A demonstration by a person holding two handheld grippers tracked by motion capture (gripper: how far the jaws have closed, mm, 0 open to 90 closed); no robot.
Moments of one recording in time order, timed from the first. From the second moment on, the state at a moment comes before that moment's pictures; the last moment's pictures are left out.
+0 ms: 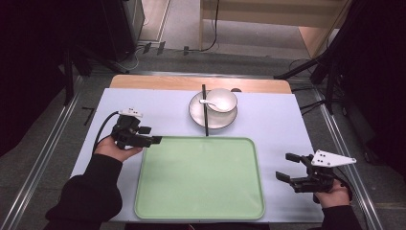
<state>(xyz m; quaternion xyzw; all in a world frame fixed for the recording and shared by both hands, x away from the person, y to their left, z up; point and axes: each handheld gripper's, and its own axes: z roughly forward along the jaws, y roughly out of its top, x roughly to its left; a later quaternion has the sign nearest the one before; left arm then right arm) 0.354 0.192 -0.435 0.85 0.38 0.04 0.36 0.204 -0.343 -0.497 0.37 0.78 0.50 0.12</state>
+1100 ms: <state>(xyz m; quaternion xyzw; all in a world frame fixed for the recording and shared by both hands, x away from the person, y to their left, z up) 0.422 0.092 -0.430 0.84 0.40 0.06 0.36 0.206 -0.340 -0.497 0.36 0.78 0.50 0.12</state>
